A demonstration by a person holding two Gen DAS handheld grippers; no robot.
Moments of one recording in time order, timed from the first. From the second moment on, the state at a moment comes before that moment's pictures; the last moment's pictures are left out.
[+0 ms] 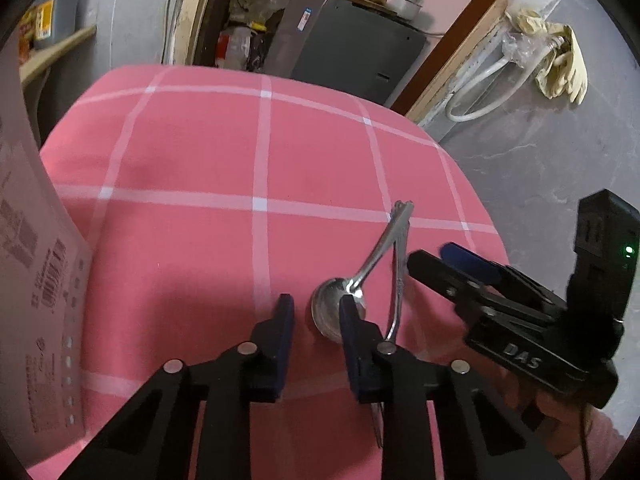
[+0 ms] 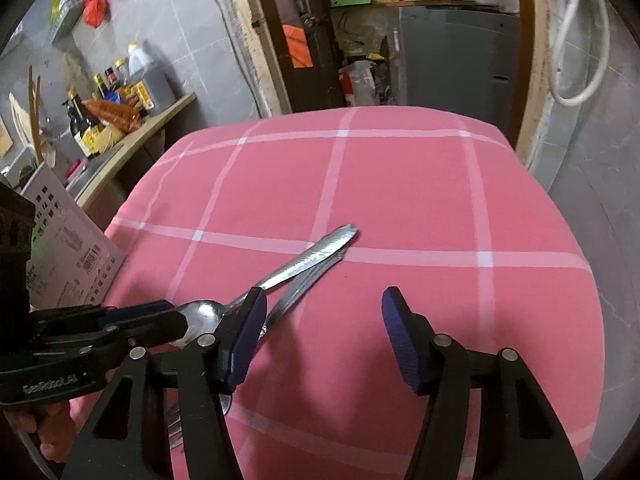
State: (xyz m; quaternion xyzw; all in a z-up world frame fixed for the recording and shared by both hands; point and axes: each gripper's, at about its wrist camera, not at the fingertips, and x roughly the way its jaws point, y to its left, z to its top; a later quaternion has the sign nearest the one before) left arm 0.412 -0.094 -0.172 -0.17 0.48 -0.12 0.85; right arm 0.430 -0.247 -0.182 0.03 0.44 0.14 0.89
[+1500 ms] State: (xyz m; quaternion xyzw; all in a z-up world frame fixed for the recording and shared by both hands) left arm 0.277 -0.055 -0.163 -0.26 0.50 0.02 0.82; right arm 0.361 -0.303 -0.183 0.20 0.50 0.12 0.83
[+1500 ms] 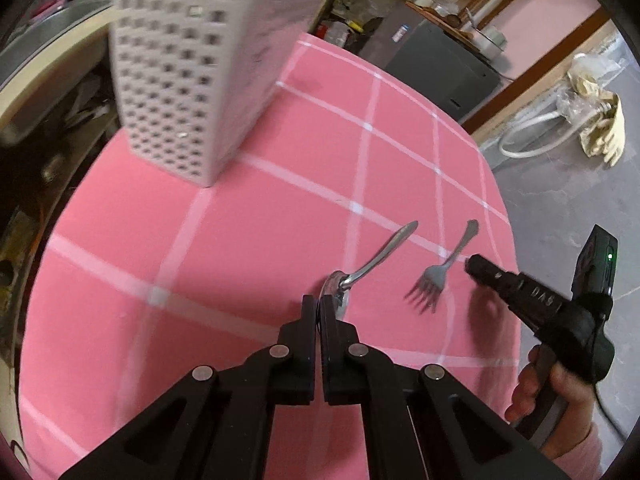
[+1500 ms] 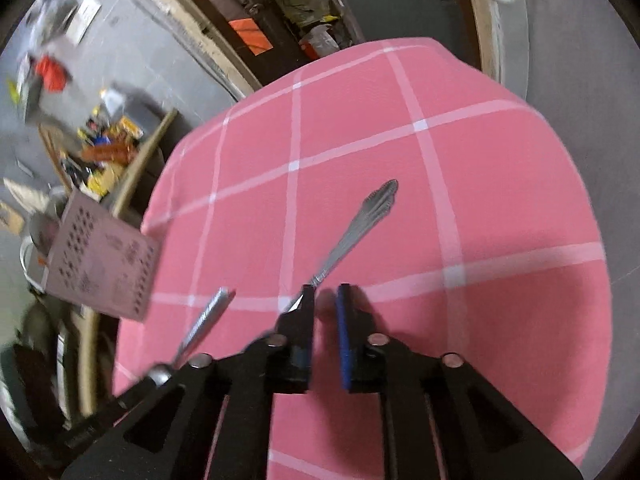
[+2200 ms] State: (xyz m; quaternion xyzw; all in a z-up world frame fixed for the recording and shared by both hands) left arm 0.254 -0.027 -0.153 -0.27 0.48 0.05 0.83; right arm 0.379 -0.268 -0.195 0.25 0.52 0.12 0.81
